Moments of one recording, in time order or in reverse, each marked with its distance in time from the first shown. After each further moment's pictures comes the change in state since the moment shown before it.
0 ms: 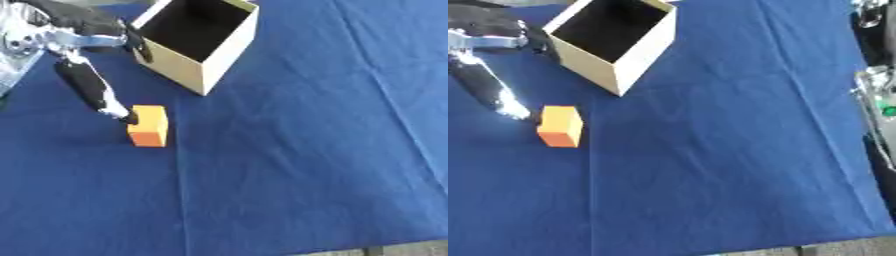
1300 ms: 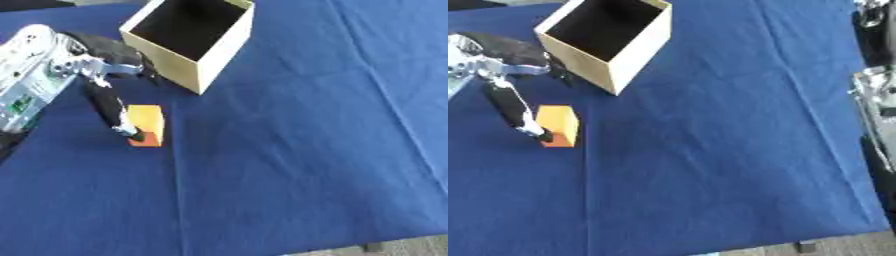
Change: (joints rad) left arm -0.001 -0.066 -0.048 0.107 -0.042 -0.021 0.000; right arm 0.001 0.014 0.000 0.000 -0.008 0.002 0.000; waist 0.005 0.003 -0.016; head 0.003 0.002
